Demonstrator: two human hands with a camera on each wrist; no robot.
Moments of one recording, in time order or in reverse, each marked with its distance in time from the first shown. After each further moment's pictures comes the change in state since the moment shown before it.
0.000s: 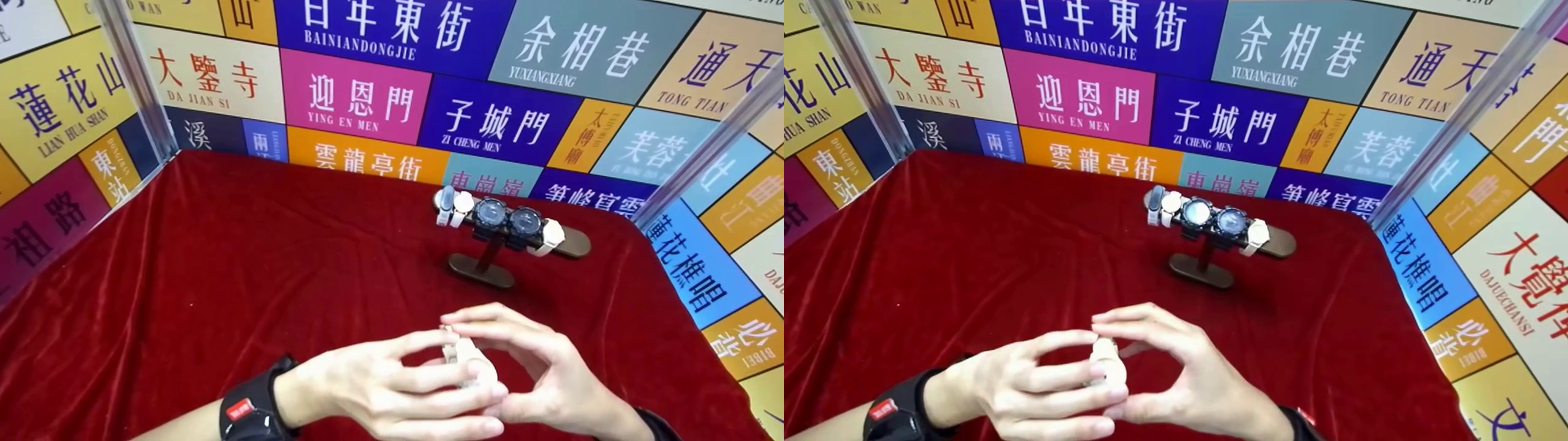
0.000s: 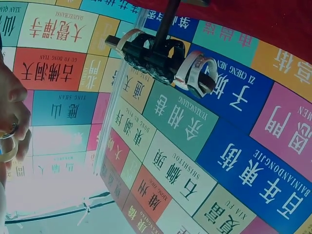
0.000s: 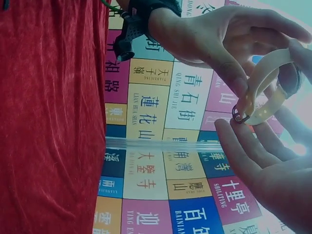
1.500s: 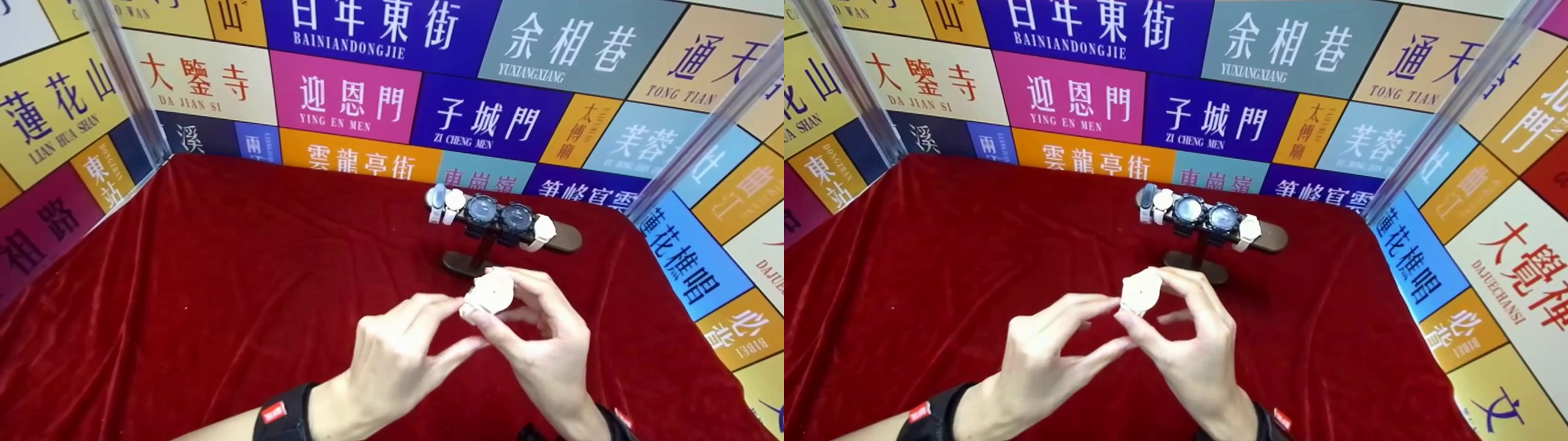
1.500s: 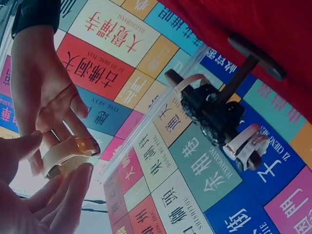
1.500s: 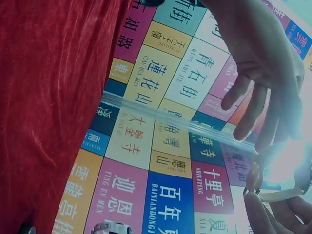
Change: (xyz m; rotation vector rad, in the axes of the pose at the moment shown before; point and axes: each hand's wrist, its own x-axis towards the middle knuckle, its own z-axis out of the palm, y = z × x) left_hand 0.023 0.027 0.023 0.049 -0.097 -1.046; right_hand 0.005 0.003 0.018 -0.439 0.751 0.123
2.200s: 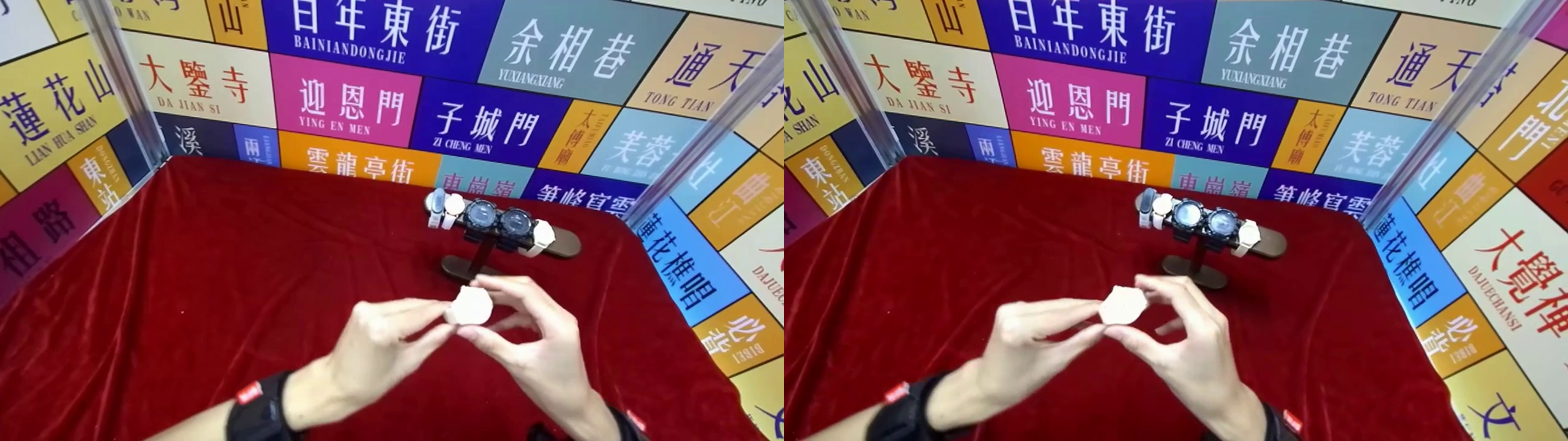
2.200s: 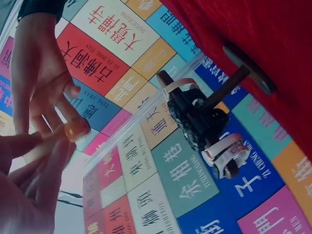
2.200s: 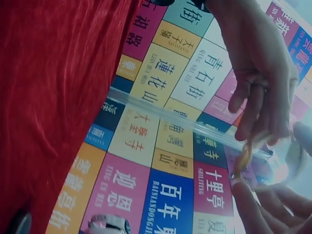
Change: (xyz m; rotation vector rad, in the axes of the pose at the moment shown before) left_hand 0.007 -0.028 -0.010 -0.325 -0.122 0.034; right_hand 0.010 -0.001 -0.005 -0.089 -0.211 -0.031
